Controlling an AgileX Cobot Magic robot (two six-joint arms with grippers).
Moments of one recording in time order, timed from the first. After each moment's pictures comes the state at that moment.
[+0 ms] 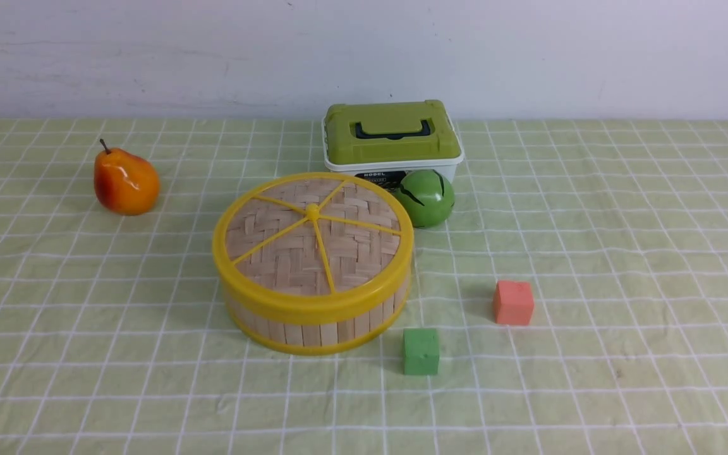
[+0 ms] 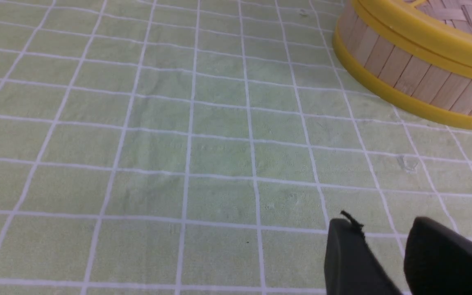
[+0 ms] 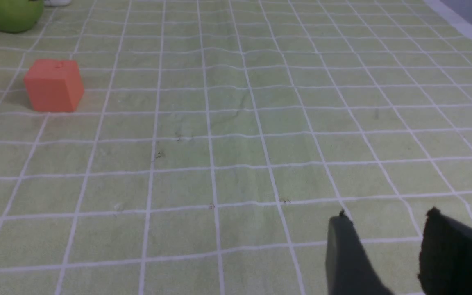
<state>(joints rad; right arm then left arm) -0.10 -0.02 0.02 -0.05 0.38 0.07 -0.04 -0.01 0.03 -0.11 0.40 -0.10</state>
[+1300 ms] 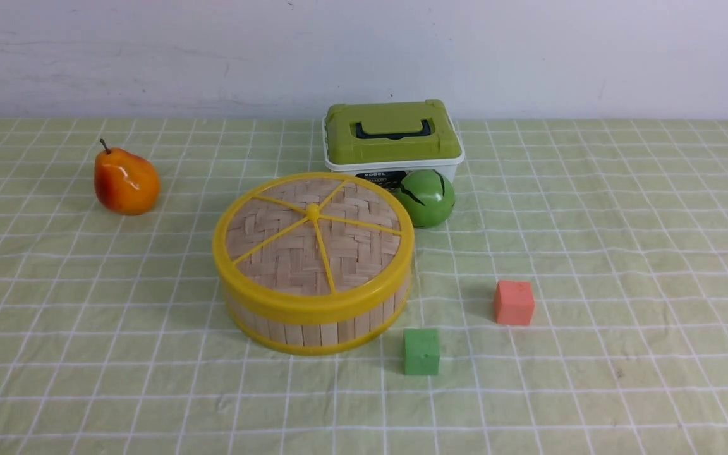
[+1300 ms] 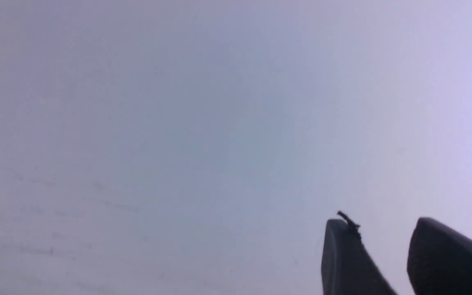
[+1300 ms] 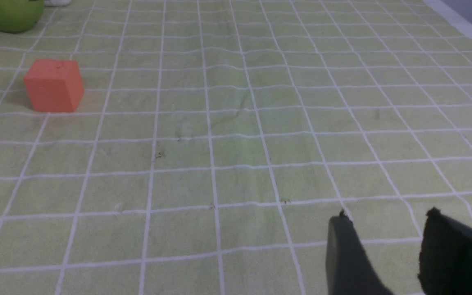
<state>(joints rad) -0.10 -0.02 0.02 -0.05 0.38 0.07 -0.04 -0.01 0.03 -0.12 -0.52 -0.14</state>
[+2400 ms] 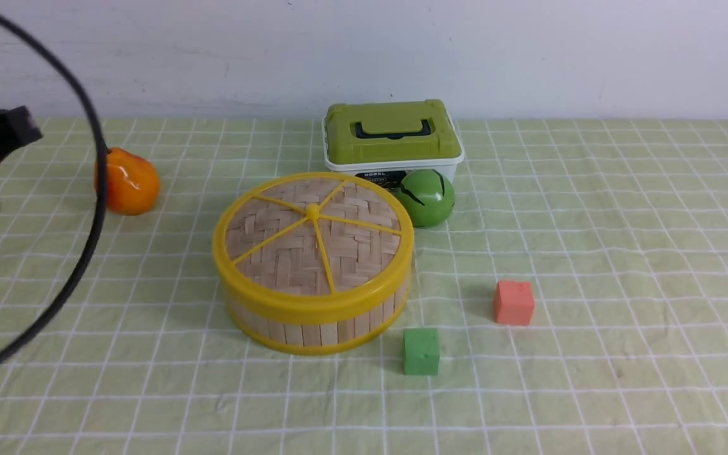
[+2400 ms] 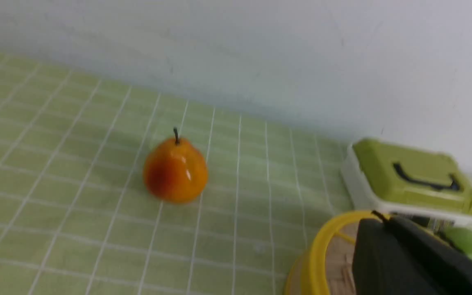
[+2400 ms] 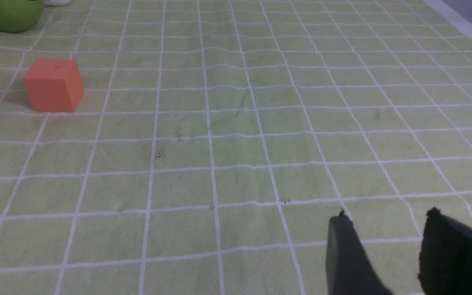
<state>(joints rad) -0.10 -0.02 0.02 -0.05 0.38 0.07 -0.04 1.09 -0.88 -0.11 0.21 -0.24</state>
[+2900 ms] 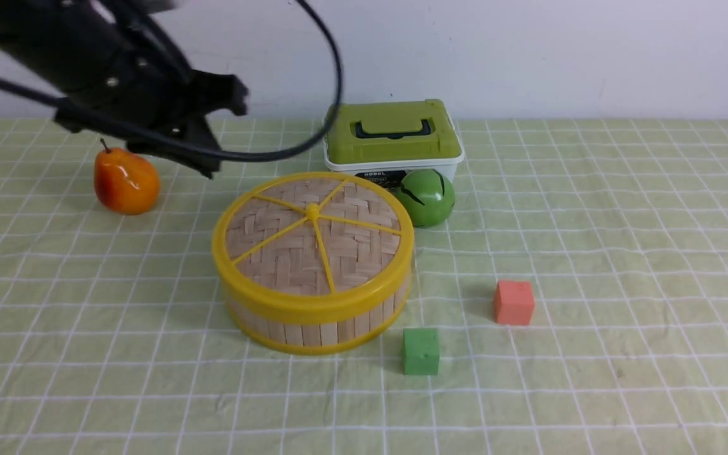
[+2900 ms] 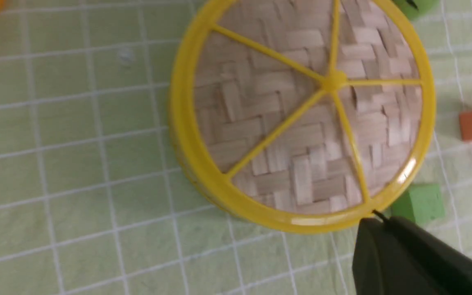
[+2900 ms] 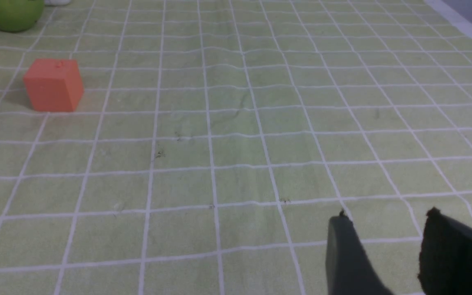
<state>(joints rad) -0.10 -0.02 0.02 -0.05 0.38 0.07 -0.26 1.67 -1.69 -0.21 1.10 -0.08</state>
